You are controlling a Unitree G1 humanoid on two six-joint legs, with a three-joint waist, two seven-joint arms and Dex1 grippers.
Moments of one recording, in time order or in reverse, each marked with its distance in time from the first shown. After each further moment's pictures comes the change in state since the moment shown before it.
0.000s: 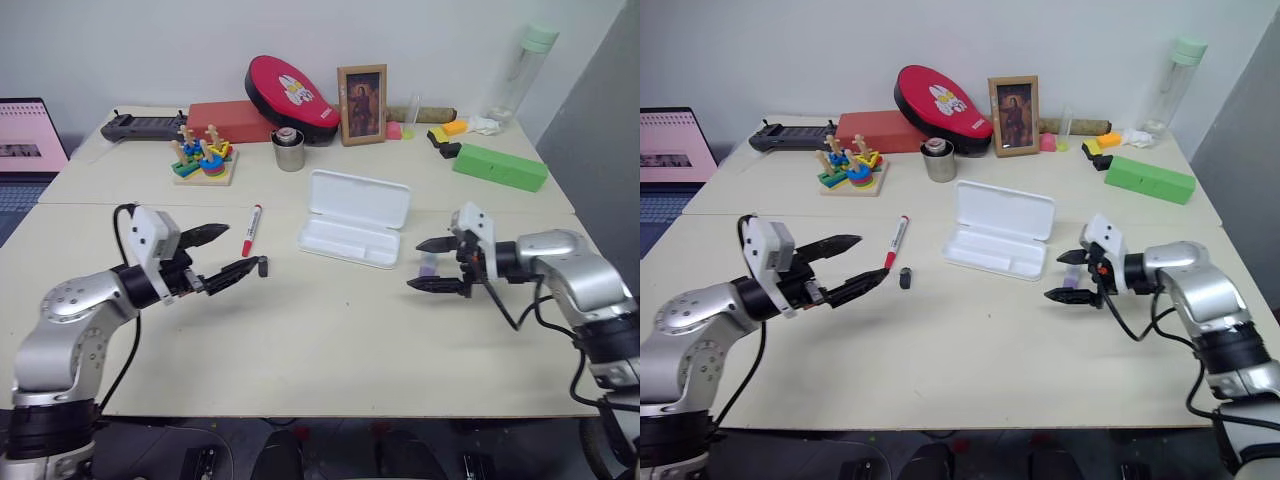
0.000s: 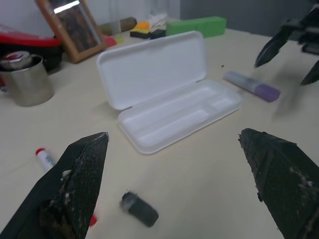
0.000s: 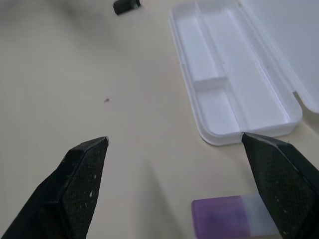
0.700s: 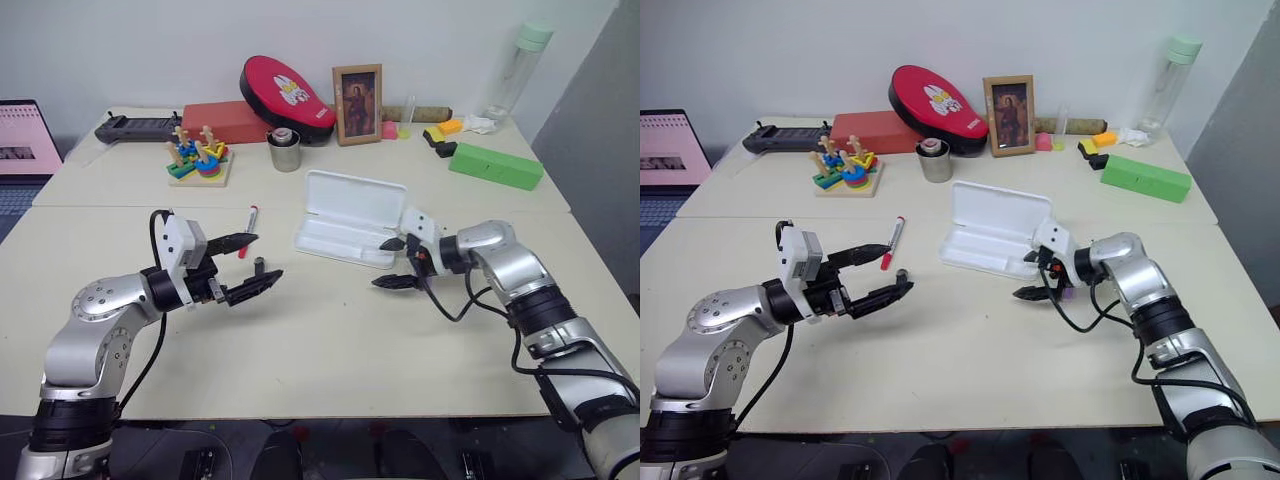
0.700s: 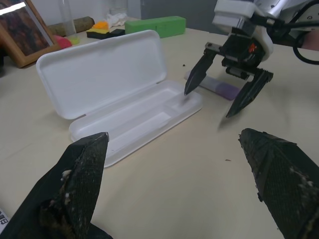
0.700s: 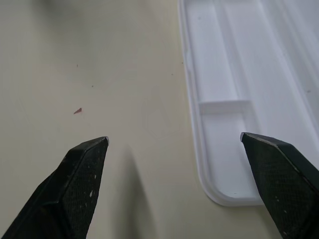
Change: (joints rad) left arm -0.003 0.001 -0.057 0.001 -0.009 0.011 -0.080; right arm -0.151 0.230 0.110 0.251 -0.237 -0.132 -0.020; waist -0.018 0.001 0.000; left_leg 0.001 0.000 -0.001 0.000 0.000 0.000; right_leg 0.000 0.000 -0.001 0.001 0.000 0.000
